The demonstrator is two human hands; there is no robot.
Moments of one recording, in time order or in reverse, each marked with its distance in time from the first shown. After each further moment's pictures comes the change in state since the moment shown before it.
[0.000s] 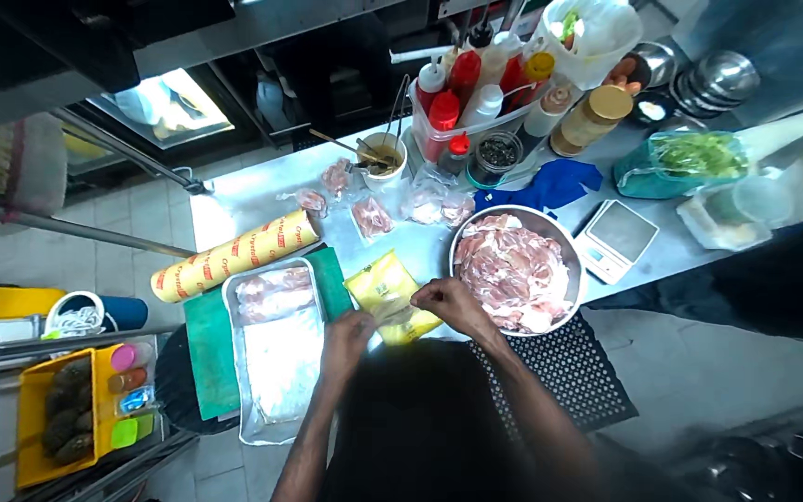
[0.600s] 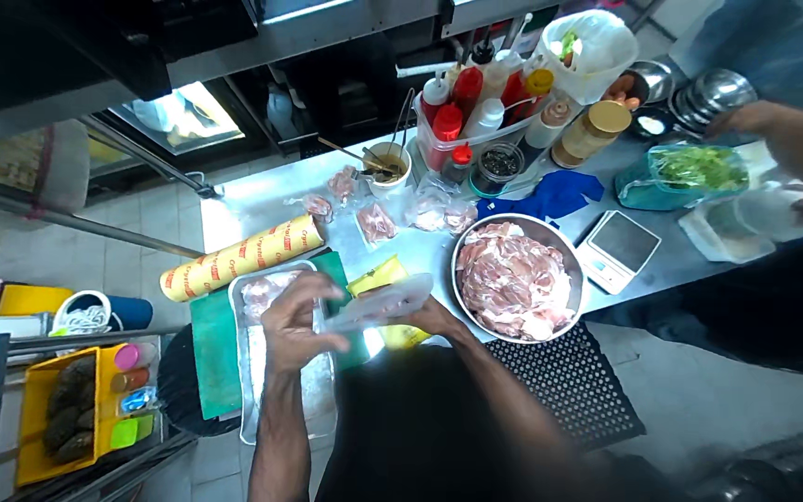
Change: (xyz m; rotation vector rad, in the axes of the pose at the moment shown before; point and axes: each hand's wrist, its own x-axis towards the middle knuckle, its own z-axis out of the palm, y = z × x) left_hand 0.055 0.066 -0.106 -0.603 0.146 0.587; right_hand 0.035 -0.003 0.052 0.507 -0.196 -0.568
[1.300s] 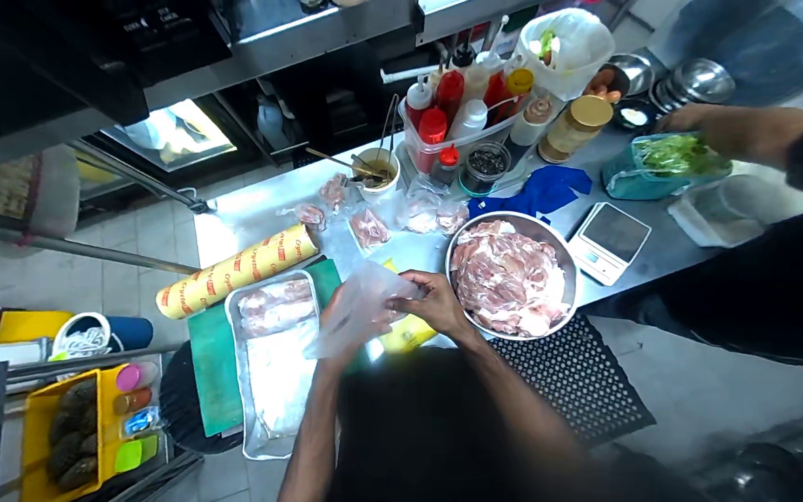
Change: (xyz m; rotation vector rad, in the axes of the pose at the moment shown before) left_hand -0.057 -0.048 0.064 -0.170 0.245 -0.502; right_hand -0.002 -0.049 -0.003 -0.056 0.413 0.019
